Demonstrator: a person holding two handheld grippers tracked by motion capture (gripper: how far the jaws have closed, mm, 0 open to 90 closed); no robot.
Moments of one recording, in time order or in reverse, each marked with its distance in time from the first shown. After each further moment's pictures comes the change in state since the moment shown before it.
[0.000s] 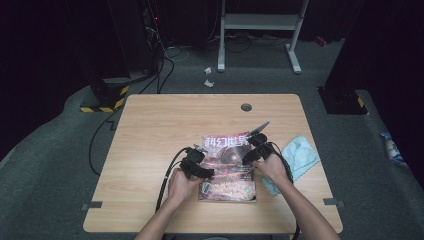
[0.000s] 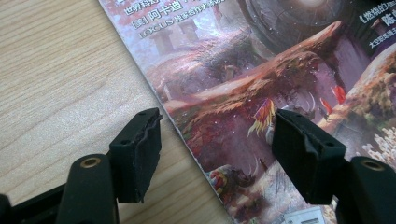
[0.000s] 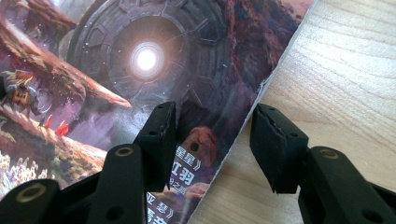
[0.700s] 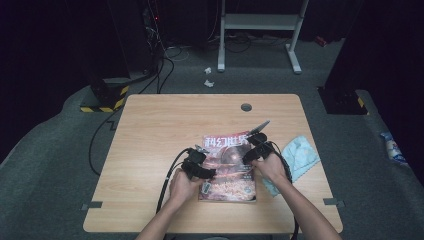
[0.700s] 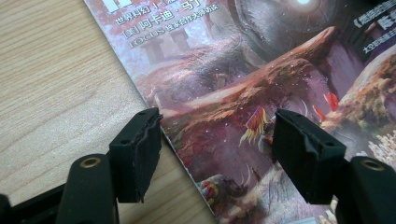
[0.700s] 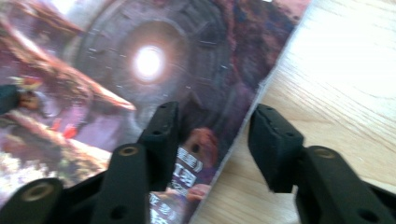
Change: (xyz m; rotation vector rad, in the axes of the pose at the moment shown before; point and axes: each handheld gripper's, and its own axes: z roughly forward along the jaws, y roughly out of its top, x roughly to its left) left arm -0.004 -0.001 0.003 -0.033 0.006 0.008; right arm 0.001 0.000 -0.004 0.000 -0.014 0.013
